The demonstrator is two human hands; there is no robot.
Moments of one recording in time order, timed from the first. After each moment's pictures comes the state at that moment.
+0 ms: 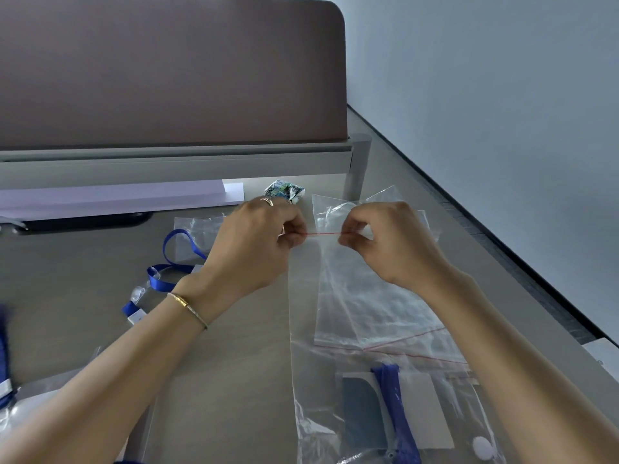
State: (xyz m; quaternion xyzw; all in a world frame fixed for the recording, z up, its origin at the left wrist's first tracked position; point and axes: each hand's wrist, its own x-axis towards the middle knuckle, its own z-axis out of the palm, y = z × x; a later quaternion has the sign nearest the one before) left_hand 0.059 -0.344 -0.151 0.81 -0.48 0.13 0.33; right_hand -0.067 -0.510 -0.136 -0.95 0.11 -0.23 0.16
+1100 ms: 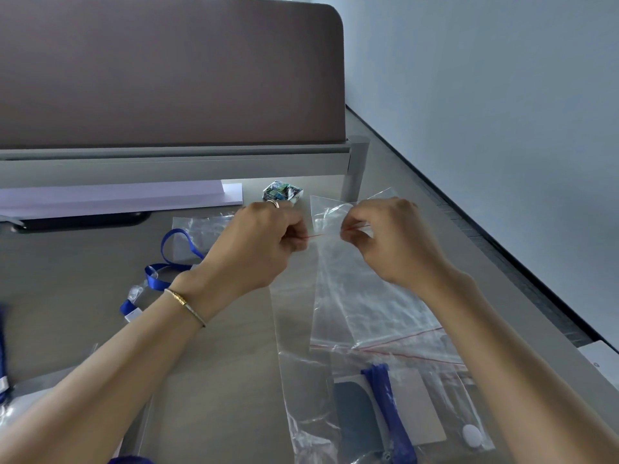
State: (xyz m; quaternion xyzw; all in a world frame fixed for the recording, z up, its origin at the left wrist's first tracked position) left_hand 0.059 -0.341 -0.146 0.80 -0.51 0.09 0.31; right_hand -0.067 -0.520 -0.139 -0.95 0.08 -0.27 0.14
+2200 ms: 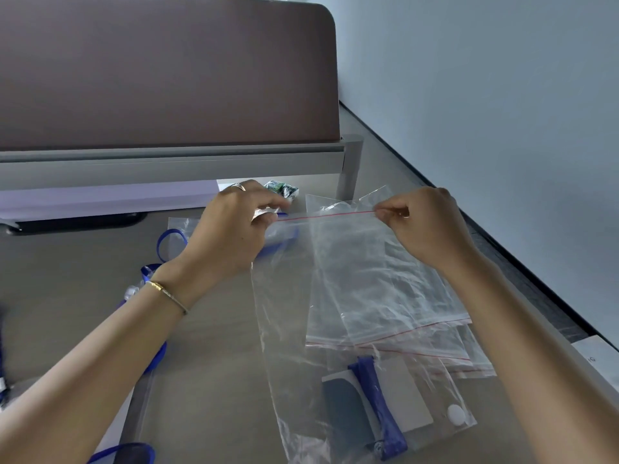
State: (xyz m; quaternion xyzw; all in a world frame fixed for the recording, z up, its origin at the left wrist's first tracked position) left_hand 0.080 -0.337 -0.144 0.81 -0.46 0.12 0.35; right_hand -0.081 -0.565 -0.135 -0.93 0.20 -0.27 0.16
